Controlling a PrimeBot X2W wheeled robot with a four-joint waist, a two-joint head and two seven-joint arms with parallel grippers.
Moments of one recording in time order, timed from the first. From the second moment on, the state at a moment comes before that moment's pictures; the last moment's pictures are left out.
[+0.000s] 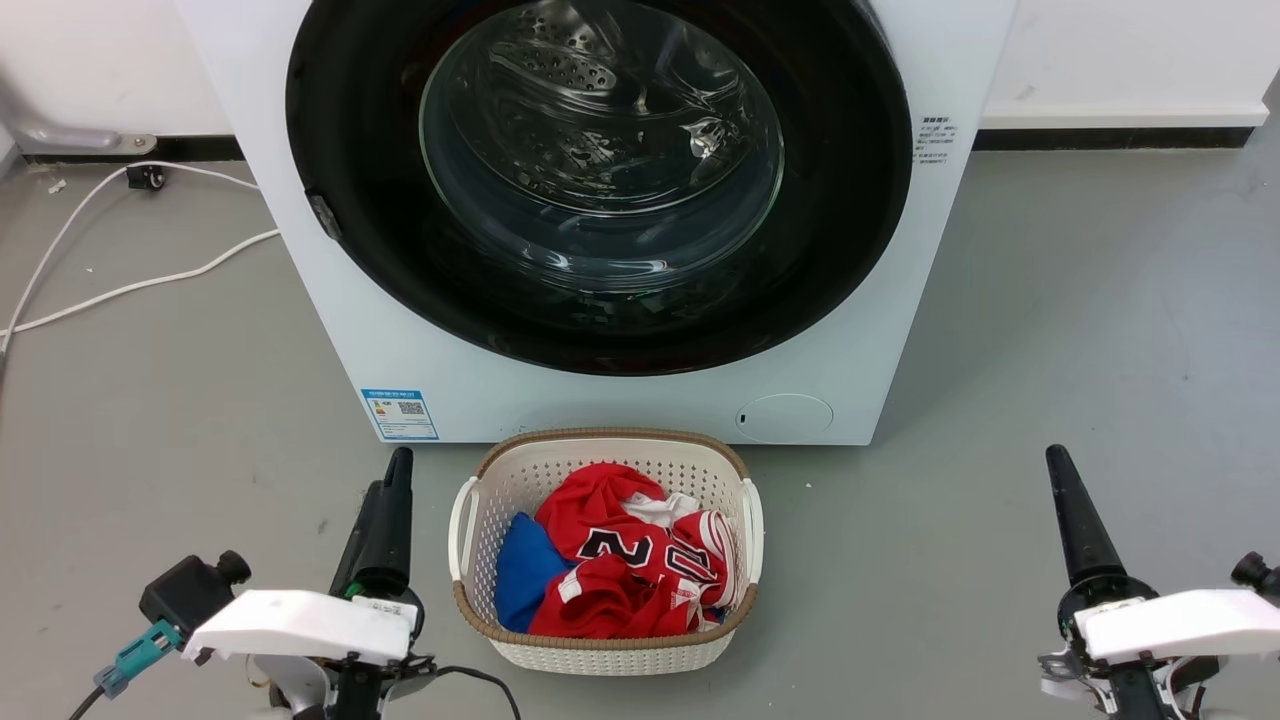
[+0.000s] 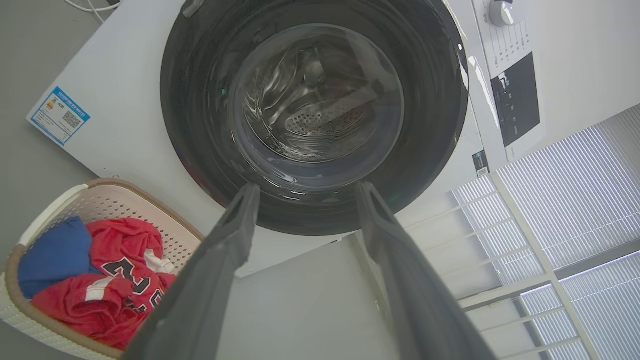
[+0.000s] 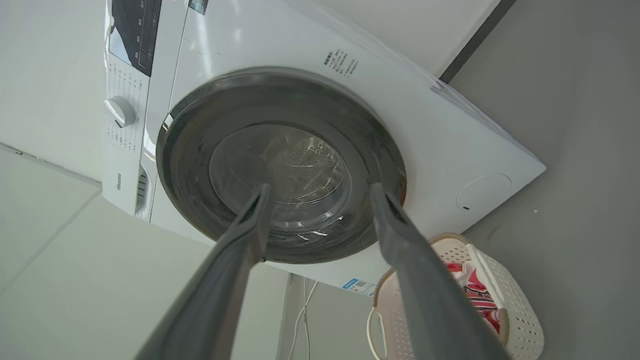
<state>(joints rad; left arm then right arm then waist) -0.07 0.05 0.00 0.15 -1.10 -0.13 -0.03 -0.04 -0.07 -0.04 0.15 1.15 0.13 -0.02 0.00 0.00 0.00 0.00</state>
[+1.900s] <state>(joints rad) -0.09 0.10 -0.13 0.19 -0.35 -0.11 -0.19 0.04 -0.06 0.00 -0.01 0.27 0.13 -0.06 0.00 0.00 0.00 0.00</state>
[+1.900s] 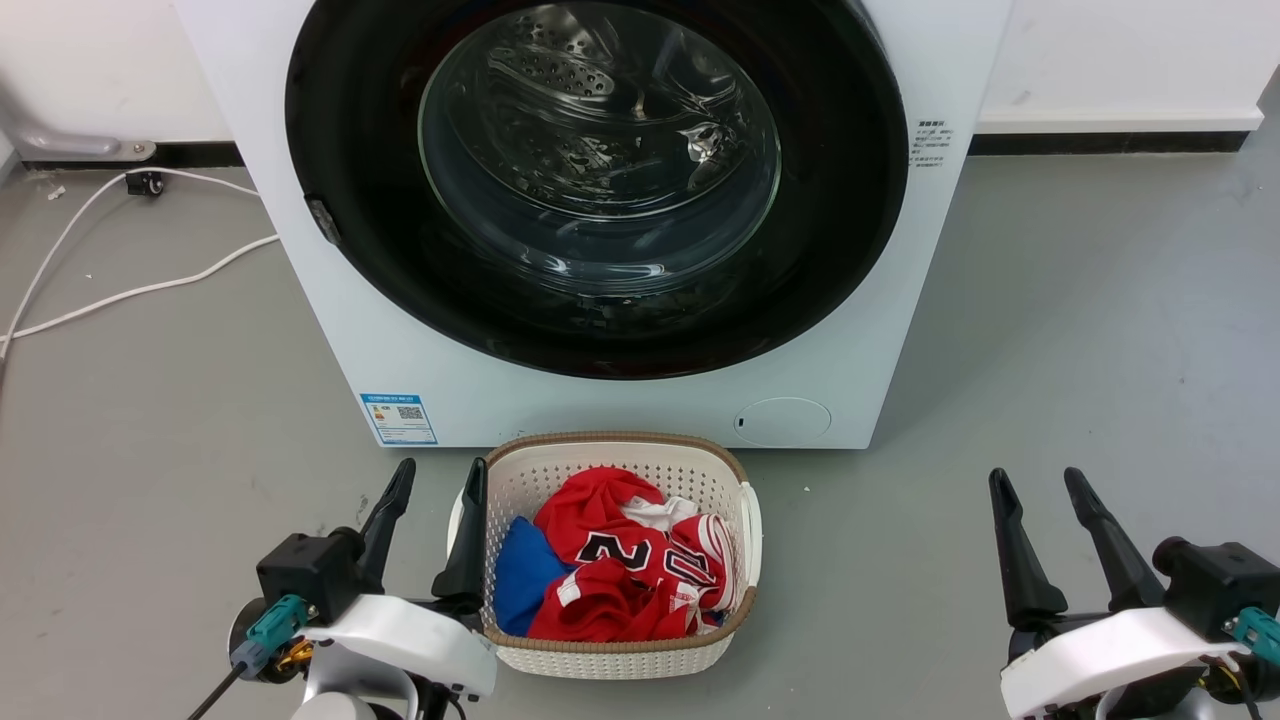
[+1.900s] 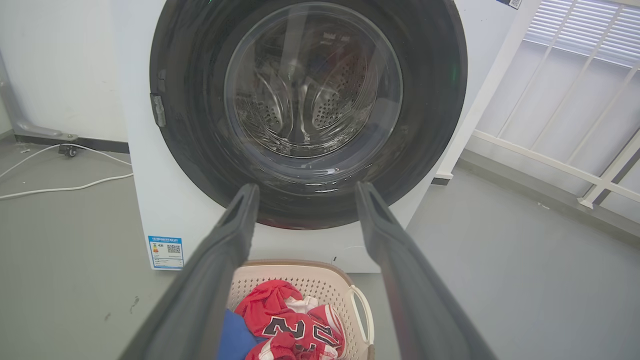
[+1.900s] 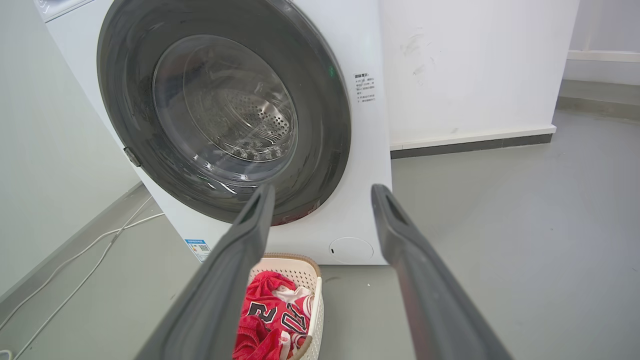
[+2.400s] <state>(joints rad) -0.10 0.10 -0.14 0.20 -0.26 -0.11 -0.22 0.05 -0.06 -0.01 -0.03 0.16 0.13 -0.07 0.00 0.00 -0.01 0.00</state>
